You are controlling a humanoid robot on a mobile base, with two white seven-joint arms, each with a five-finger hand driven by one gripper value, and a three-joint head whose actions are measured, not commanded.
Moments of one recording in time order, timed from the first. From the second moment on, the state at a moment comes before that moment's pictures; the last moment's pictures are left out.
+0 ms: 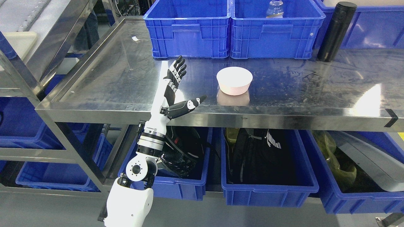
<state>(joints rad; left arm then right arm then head) -0.17 0.00 -0.16 -1.61 0.12 -0.24 -0.08 0.00 0.00 0.05 0.00 0.05 -0.08 -0.02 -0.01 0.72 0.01</state>
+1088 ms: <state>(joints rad) -0.64 0.14 -0.21 -1.51 -0.62 -0.14 -0.70 0.00 0.00 0.05 0.00 0.05 -0.08 -0.01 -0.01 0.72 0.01</state>
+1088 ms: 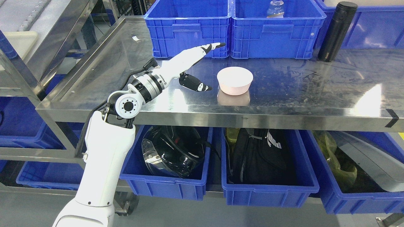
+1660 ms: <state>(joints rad) -0.87 0.06 -0.35 -1.32 -0.95 -0.12 -0.93 0.00 0.00 0.05 0.00 0.05 -0.08 -0.02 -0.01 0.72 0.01</state>
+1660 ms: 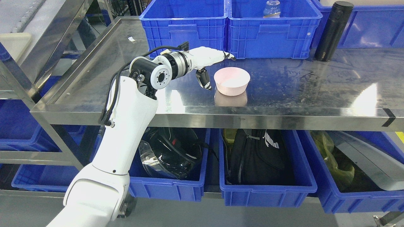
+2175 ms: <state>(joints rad) -0.96 0.02 -0.42 -1.14 -0.98 -0.12 -0.93 0.00 0.00 0.05 0.00 0.05 -0.08 -0.02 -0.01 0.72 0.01</state>
